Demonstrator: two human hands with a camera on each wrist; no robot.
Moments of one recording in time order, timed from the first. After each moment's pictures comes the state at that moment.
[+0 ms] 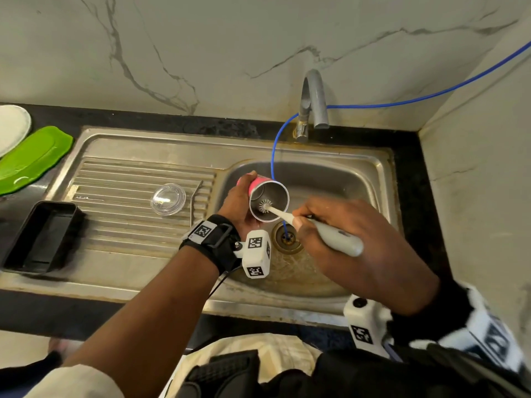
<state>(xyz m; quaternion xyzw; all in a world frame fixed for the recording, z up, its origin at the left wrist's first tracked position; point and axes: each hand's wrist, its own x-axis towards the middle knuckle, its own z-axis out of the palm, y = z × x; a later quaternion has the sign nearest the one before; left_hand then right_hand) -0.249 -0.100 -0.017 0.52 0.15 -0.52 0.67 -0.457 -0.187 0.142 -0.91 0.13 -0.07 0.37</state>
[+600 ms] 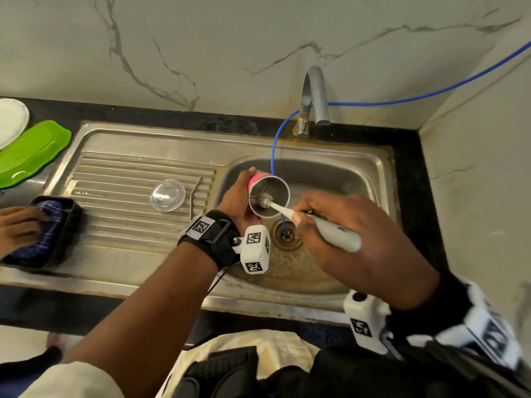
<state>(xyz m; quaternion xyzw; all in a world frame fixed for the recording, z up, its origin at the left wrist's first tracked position) -0.247 -0.101 -0.018 0.55 0.13 -0.54 0.63 -0.456 -0.185 0.148 -0.92 0.14 -0.05 0.35</state>
